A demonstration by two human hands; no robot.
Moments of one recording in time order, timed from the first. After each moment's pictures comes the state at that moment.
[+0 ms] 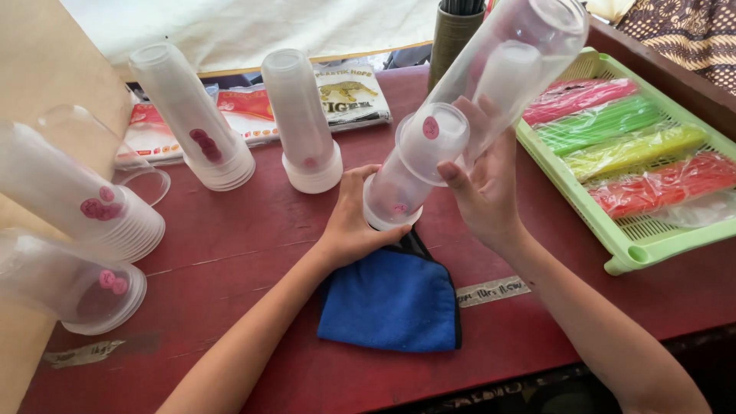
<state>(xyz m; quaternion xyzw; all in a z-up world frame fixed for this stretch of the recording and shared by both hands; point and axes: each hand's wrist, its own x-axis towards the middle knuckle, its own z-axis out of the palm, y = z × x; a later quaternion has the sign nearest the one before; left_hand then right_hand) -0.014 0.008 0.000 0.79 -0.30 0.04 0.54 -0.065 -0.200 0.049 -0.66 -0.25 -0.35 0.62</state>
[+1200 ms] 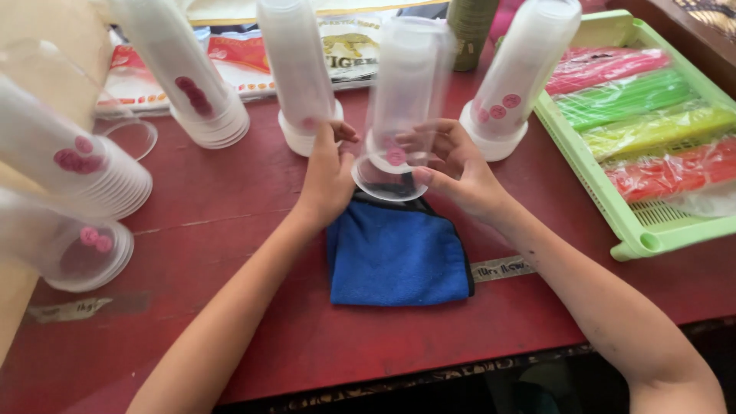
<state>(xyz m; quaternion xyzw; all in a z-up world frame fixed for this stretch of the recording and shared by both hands) 0.025 0.021 -0.027 0.77 -0.28 0.14 0.55 -0.053 -0.205 0.003 -0.69 -0.25 -0.10 0.67</state>
